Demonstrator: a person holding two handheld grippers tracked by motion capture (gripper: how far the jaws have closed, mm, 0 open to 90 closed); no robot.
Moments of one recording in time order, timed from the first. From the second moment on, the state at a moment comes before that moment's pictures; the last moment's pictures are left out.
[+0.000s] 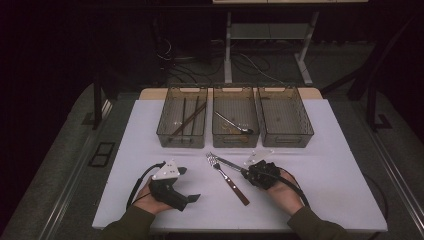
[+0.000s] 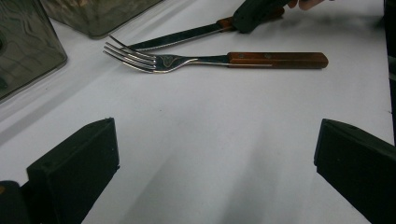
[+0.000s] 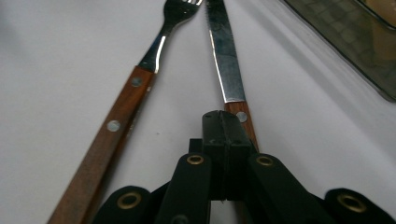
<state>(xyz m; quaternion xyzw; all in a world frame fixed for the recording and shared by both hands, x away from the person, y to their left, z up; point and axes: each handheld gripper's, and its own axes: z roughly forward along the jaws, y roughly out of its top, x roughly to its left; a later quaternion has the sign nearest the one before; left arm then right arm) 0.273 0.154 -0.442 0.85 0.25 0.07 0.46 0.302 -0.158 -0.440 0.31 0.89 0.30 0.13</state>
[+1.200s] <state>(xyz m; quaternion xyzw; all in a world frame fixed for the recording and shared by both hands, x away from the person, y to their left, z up) 0.273 0.155 -0.443 0.85 0.24 0.07 0.47 0.368 -0.139 -0.417 0.19 0.98 0.09 0.02</state>
